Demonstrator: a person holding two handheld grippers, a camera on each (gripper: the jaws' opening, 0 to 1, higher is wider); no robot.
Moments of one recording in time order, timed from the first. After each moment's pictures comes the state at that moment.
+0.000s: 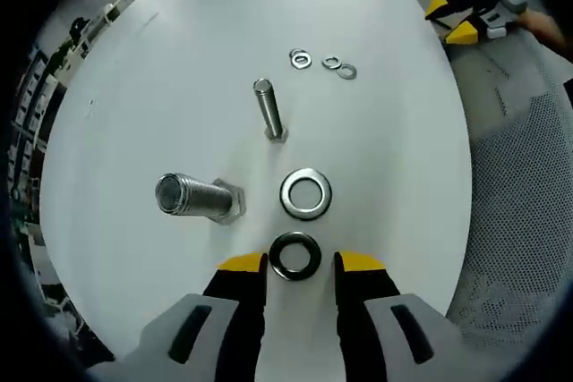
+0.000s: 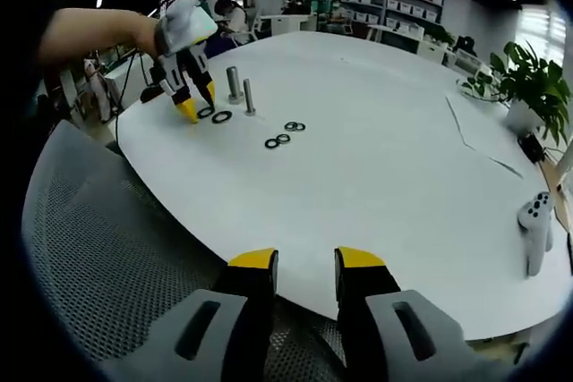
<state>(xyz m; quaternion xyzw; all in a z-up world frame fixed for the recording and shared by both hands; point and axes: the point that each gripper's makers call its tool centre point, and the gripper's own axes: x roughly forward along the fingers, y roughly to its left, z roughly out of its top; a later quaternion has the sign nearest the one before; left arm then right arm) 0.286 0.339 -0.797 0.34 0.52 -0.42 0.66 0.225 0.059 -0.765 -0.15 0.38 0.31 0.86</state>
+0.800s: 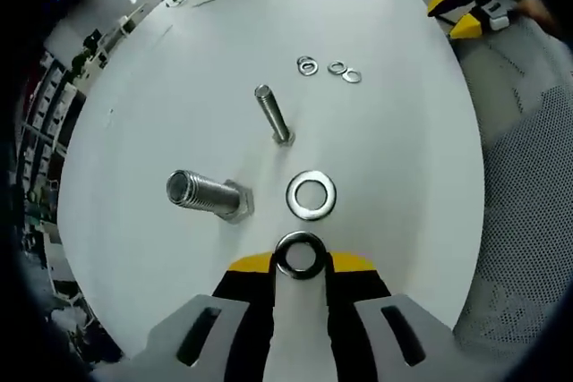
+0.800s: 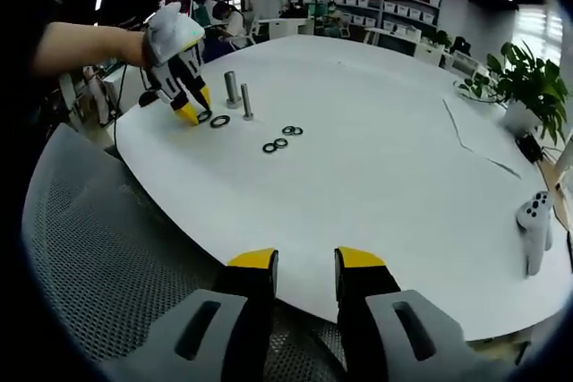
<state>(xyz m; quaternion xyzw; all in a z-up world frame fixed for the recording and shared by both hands) 0.287 0.342 -0.792 0.35 0.48 -0.39 0.71 0.227 0.059 -0.762 -0.14 0.37 0.31 0.87</state>
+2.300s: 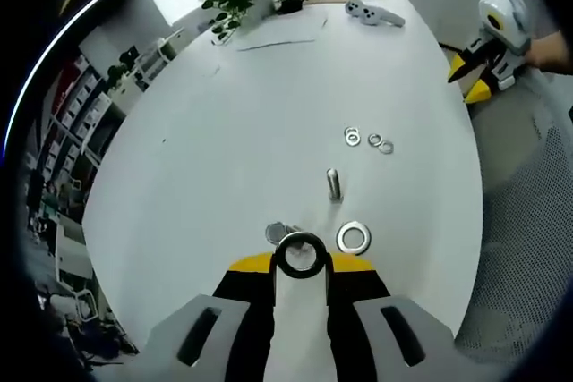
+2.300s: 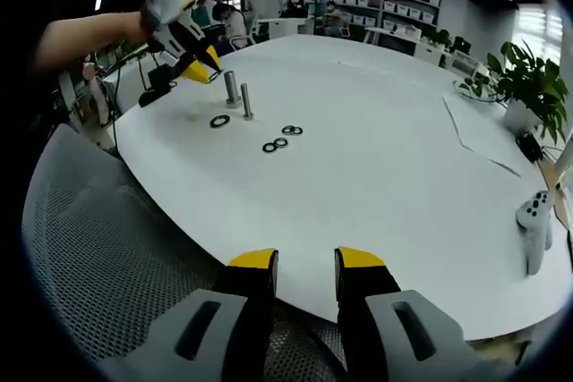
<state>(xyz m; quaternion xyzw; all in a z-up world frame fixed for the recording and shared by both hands) 0.329 0.334 -0.724 0.33 0.40 -0.36 0.77 0.227 0.059 -0.762 -0.14 0.37 0.31 0.86</state>
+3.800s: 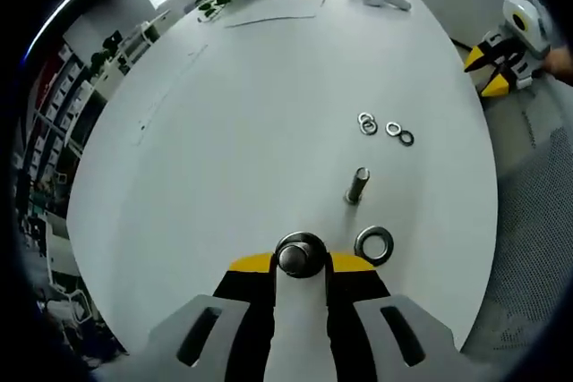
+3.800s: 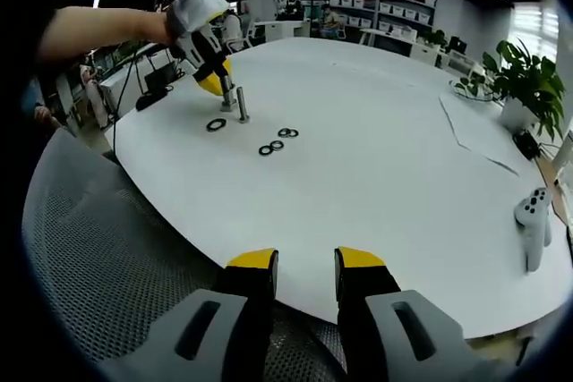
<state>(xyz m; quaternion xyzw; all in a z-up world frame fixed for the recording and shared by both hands) 0.349 0.331 -0.758 0.33 0.45 -0.37 0.74 0.229 0.056 -0.763 -0.14 0.37 0.30 0.87</state>
